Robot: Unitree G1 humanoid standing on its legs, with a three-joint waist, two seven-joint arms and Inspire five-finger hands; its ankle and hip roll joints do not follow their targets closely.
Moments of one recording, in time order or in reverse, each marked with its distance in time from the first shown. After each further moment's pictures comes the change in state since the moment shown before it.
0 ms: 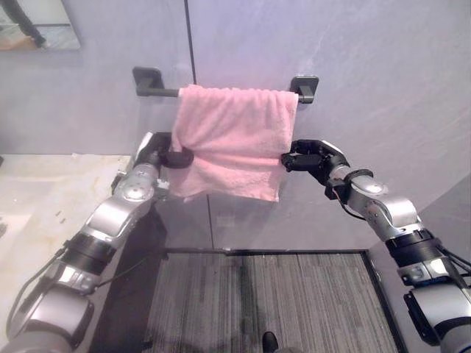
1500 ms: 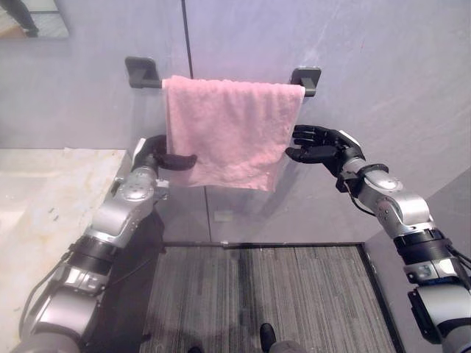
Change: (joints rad) left arm 0.014 -0.056 0.071 0.011 -0.020 0.030 -0.005; right arm 0.003 -0.017 -0.083 0.000 -0.019 -0.025 -0.004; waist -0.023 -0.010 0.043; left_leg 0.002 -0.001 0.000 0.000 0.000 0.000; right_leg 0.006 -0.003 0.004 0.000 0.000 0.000
